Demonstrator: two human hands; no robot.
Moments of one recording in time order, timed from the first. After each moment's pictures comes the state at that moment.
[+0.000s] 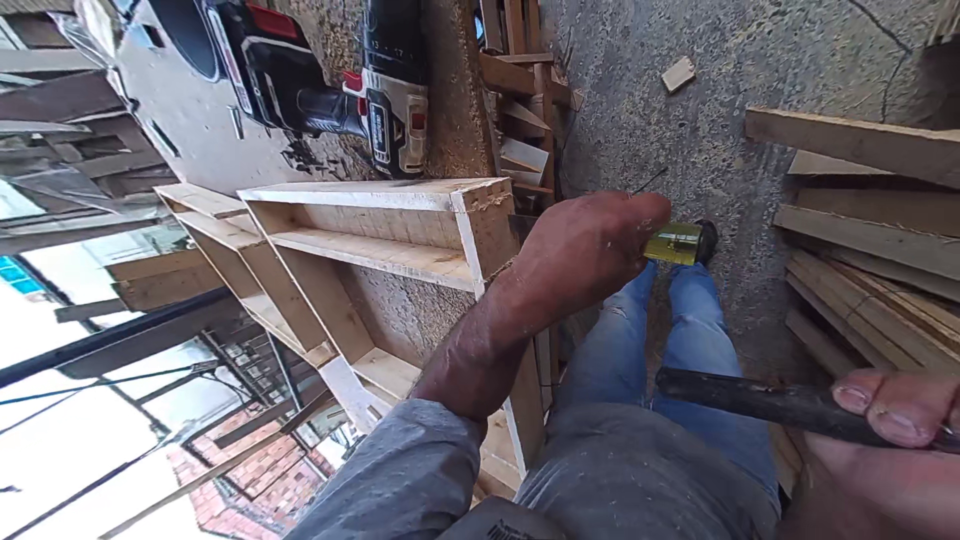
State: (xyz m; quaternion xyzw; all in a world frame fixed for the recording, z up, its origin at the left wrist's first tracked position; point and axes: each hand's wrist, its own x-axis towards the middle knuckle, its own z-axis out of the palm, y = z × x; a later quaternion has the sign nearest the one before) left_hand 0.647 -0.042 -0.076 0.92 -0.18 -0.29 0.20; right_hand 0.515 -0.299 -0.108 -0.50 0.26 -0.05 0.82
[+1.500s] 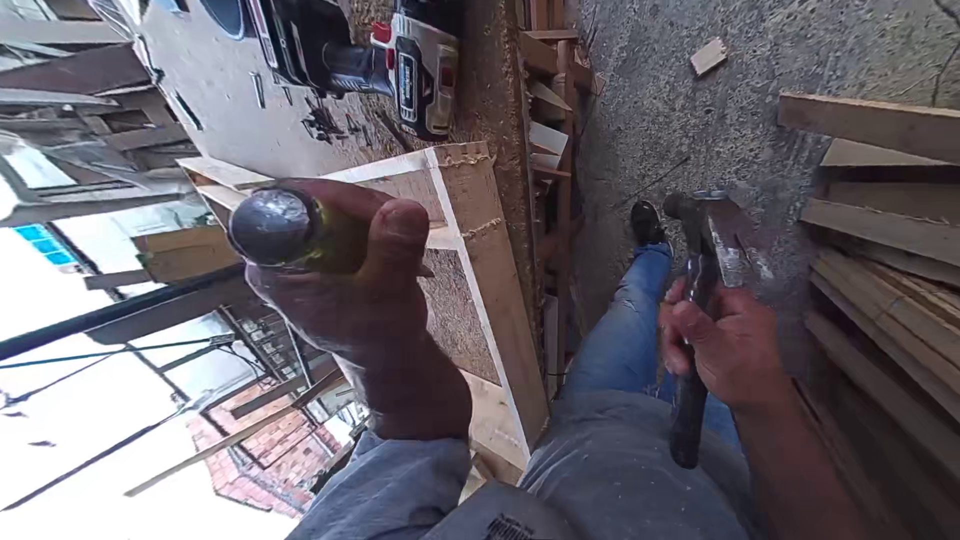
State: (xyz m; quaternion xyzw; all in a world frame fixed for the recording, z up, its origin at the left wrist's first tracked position) left_hand 0.583 0.071 0.017 0.89 0.09 0.13 0.42; right_hand 0.508 -0.215 -0.127 -0.41 0.16 0.31 0.84
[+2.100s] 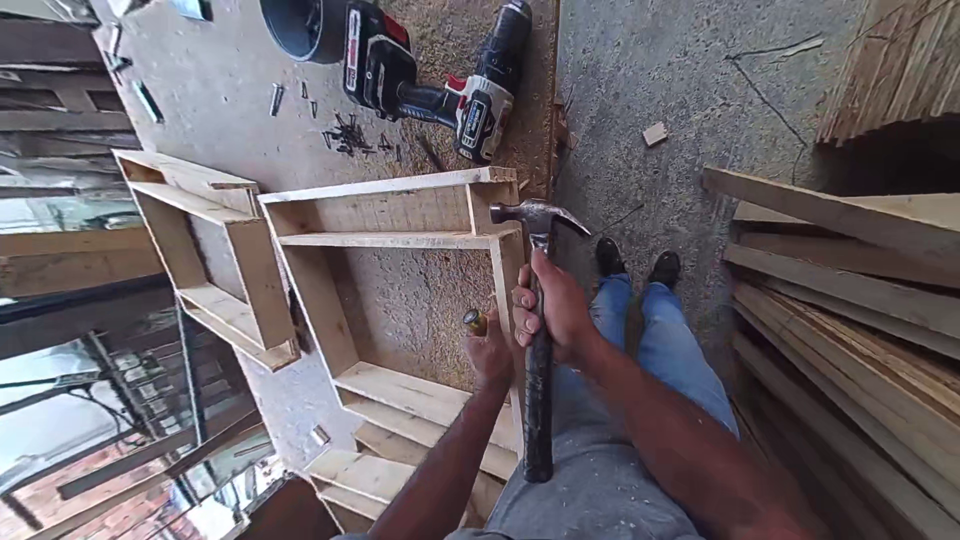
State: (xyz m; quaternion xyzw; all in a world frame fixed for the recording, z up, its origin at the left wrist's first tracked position) left_hand 0.407 0.054 -0.059 0.72 0.51 0.09 0.46; right_hand 0.546 -0.053 -0.034 -0.15 0.30 0.49 0.81
